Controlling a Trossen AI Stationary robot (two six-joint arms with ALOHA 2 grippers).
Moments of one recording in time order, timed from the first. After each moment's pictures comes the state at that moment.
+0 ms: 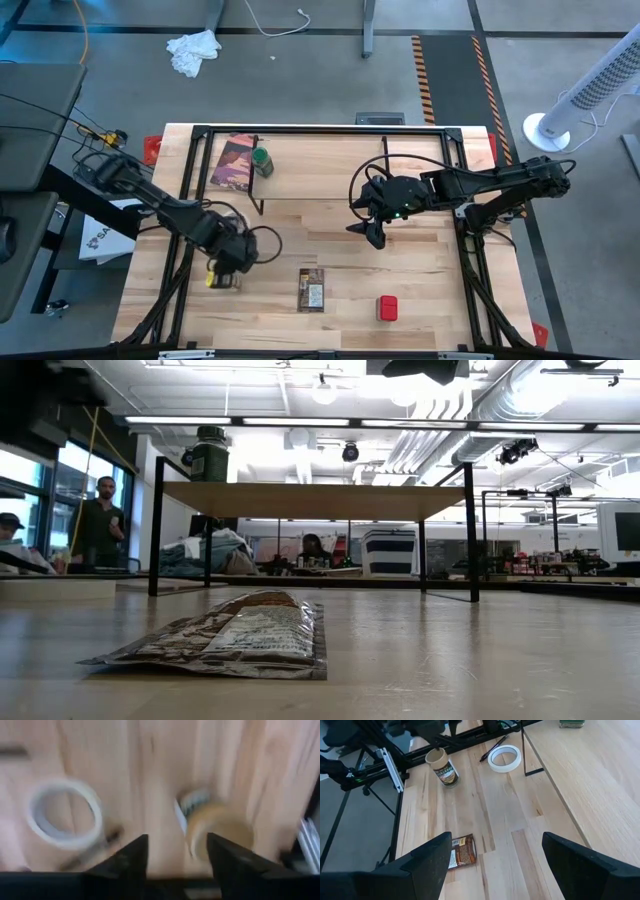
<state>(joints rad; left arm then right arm) -0.53 1.40 1.18 -1.31 0.06 -0.55 0.18 1.35 1.27 -0.56 0.10 0.40</state>
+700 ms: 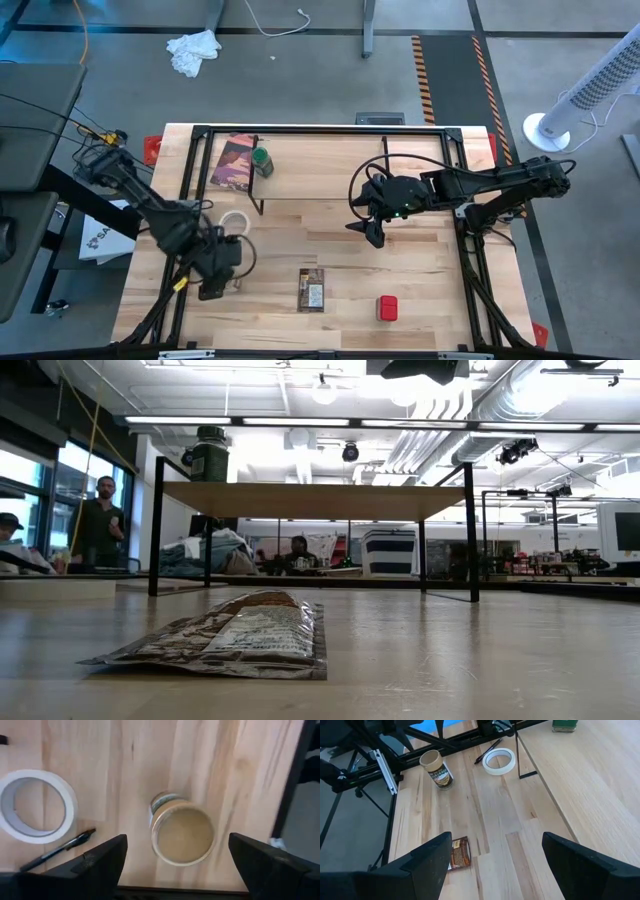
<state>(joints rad) -0.73 1.30 1.12 -1.20 -0.04 -0.86 0.18 1.35 1.27 -0.55 0.13 0.39</state>
